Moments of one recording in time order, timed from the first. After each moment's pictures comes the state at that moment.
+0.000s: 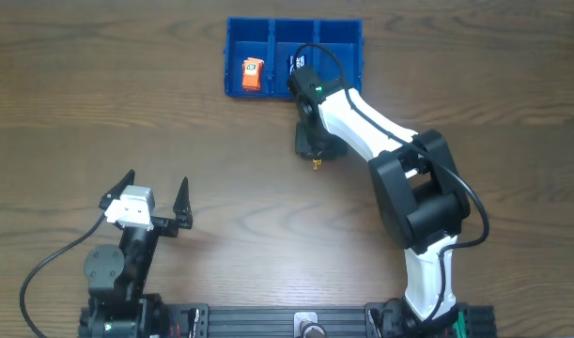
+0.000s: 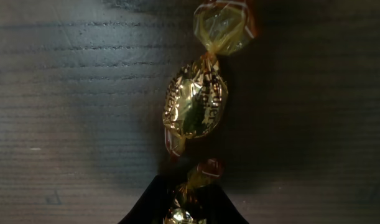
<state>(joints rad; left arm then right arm) -0.01 0.02 0.03 -0.11 0.18 -0.01 0.48 2.11 1.49 -0.93 0.00 0.52</state>
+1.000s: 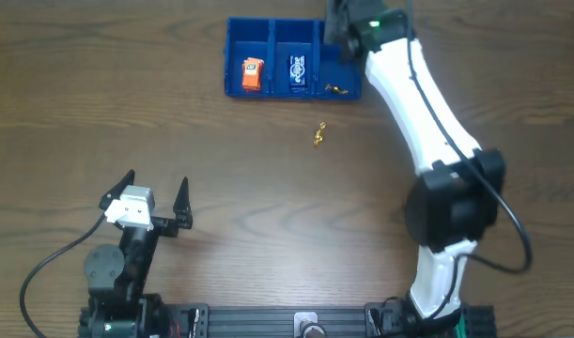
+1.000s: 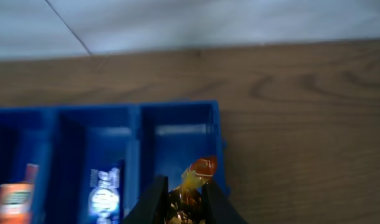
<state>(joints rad) -0.01 0.02 0.03 -0.11 0.18 -0.01 0.32 2.07 1.92 -0.70 0.29 0.29</state>
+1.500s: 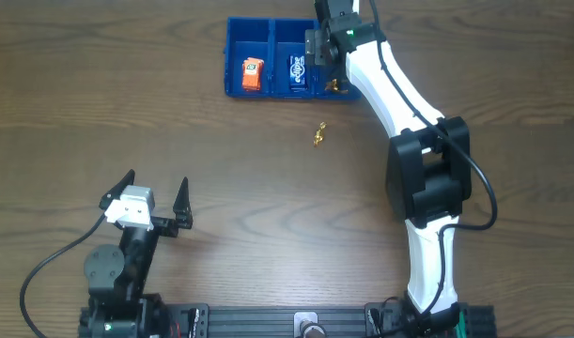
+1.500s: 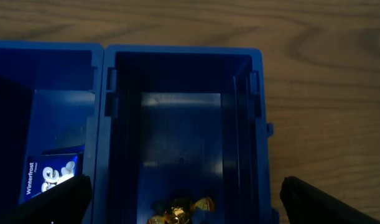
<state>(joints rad) -0.01 0.02 0.03 -0.11 0.18 -0.01 0.32 2.24 1.92 -0.66 0.28 0.26</state>
